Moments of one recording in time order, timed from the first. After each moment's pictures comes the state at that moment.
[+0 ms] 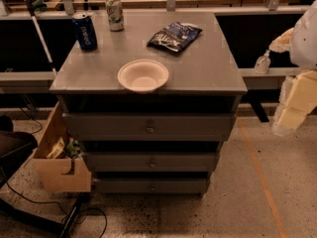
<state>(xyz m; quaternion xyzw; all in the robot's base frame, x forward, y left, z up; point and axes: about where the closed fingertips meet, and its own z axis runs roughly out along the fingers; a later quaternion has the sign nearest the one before) 0.438 -0.216 0.977 -0.60 0.78 -0.04 0.16</state>
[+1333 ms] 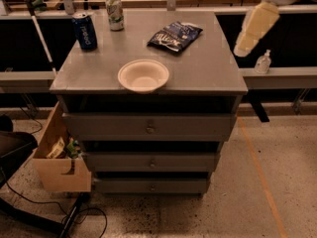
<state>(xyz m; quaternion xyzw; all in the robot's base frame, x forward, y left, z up) 0.609 -0.207 1.035 -0.58 0.76 -0.12 0.28</state>
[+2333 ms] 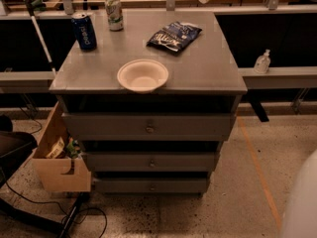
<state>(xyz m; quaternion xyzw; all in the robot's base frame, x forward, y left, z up) 0.766 -0.181 1.092 -0.39 0.77 -0.07 0.50</state>
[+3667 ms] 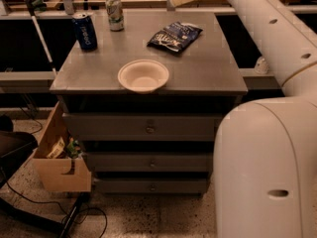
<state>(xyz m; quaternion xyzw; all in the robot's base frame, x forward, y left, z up) 0.904 -0.141 1.025 -0.26 0.78 -0.07 0.57</state>
